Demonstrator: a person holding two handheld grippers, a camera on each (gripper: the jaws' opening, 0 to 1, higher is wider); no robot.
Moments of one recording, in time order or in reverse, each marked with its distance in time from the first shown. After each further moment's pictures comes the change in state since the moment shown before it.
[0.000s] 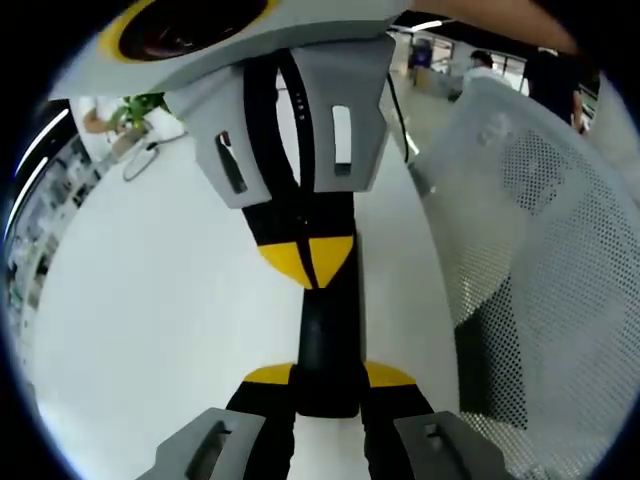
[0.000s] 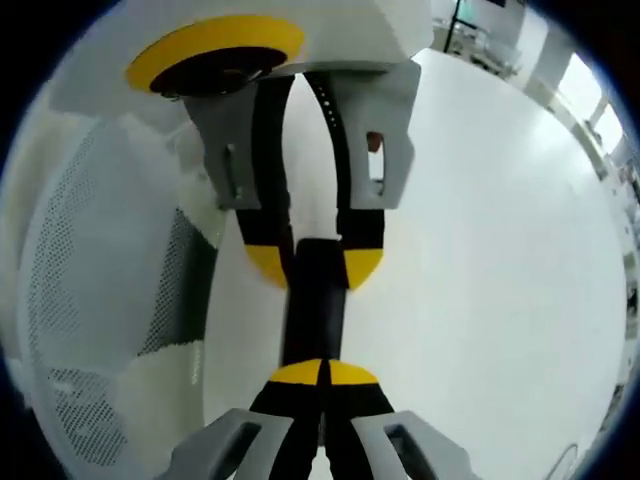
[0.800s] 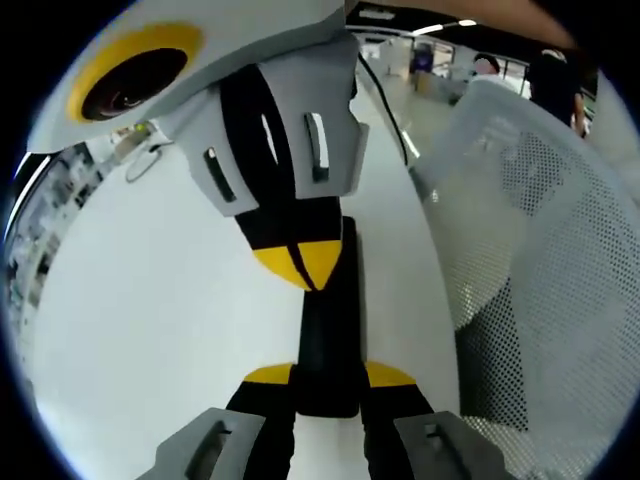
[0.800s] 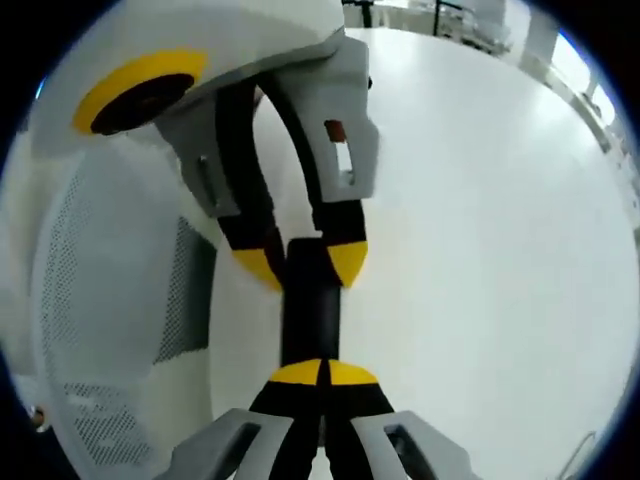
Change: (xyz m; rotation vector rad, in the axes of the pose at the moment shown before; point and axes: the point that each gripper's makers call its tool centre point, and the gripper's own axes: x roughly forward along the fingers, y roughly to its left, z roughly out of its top) left arm 0.001 0.000 0.000 -0.005 -0.020 0.005; right arm 0.000 0.002 0.000 0.070 0.012 0.065
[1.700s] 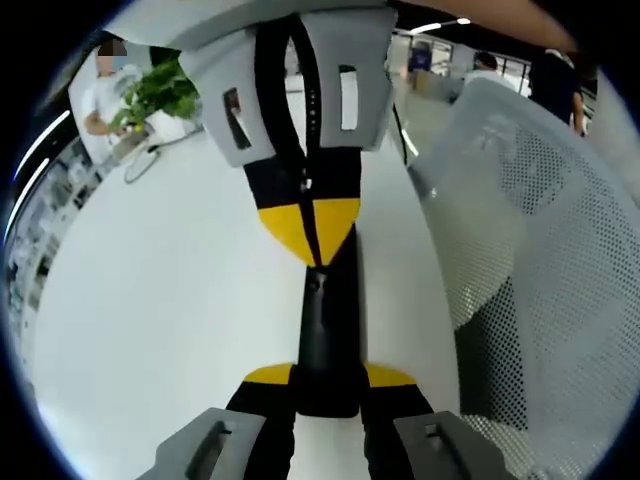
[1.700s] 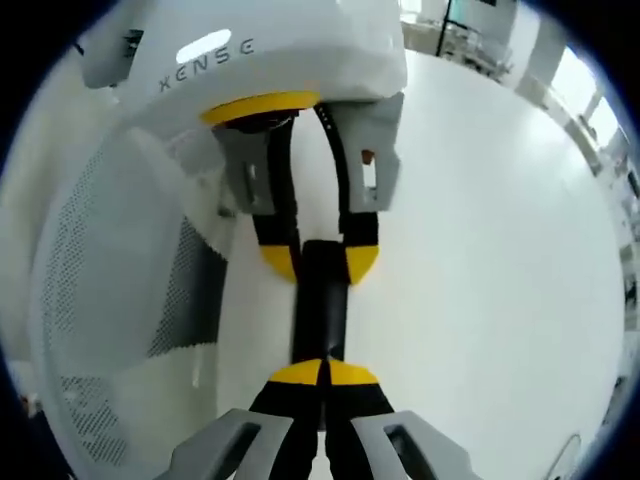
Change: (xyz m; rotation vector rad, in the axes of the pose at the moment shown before) left arm 0.000 0.000 0.000 0.007 0.007 -0.001; right arm -0.017 0.008 -0.001 -0.055 -0.032 -0.071
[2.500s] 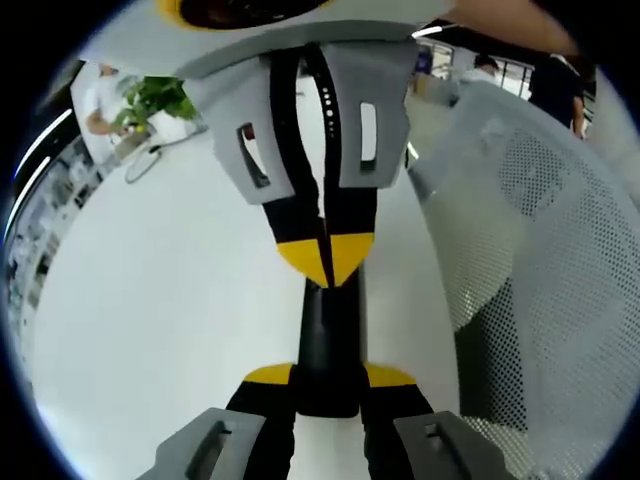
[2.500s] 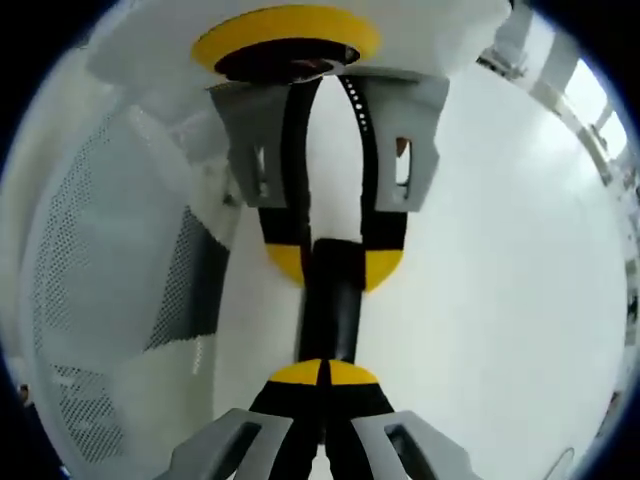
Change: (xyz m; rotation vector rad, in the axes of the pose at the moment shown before) left arm 0.000 0.001 -0.001 -0.009 -0.017 -0.002; right arm 0.017 0.004 0.001 -0.036 0.038 0.016
